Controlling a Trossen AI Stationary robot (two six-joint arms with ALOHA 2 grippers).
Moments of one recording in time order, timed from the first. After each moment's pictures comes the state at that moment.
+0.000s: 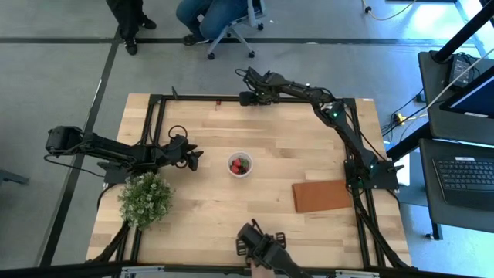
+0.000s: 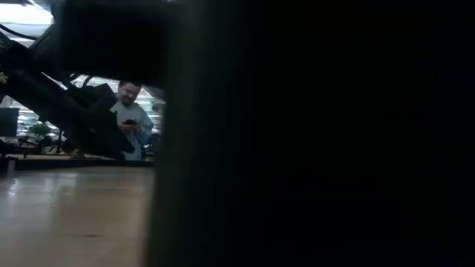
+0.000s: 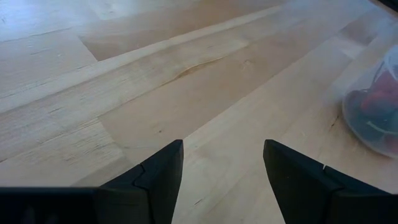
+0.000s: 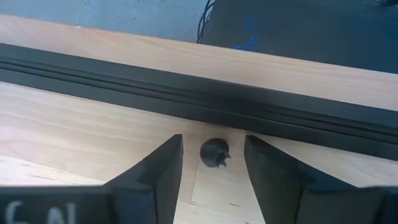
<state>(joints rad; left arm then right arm) 0.09 0.92 0.01 0.29 -0.45 -0.67 -0.65 2.51 2.13 -0.85 0.05 0.77</state>
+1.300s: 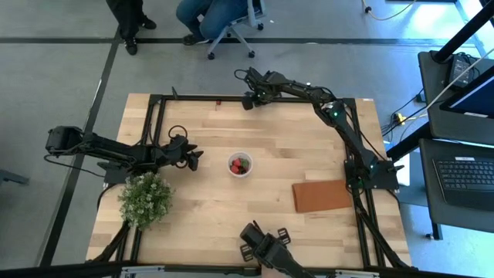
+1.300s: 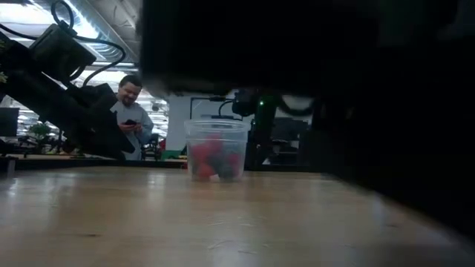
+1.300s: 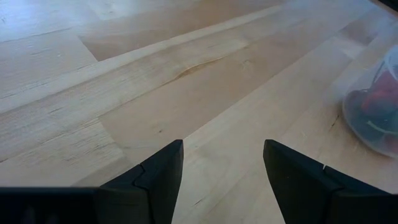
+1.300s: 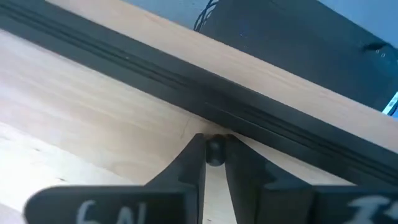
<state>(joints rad) 0.09 0.92 0.01 0.29 -0.45 -0.67 -0.66 2.51 2.12 -0.91 0.08 0.51</state>
